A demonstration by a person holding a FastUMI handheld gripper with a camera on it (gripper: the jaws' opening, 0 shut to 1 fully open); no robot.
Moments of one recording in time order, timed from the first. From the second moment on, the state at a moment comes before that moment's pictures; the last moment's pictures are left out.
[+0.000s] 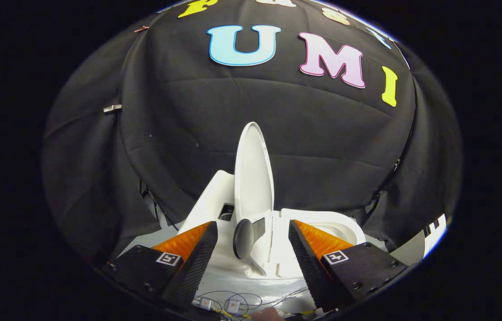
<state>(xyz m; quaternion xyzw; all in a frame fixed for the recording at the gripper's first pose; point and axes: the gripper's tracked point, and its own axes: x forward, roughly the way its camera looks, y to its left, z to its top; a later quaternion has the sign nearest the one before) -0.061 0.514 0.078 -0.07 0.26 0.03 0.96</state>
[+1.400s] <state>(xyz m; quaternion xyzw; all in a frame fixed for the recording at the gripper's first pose) 0.002 0.204 0.113 0.04 0.15 0.03 0.99</state>
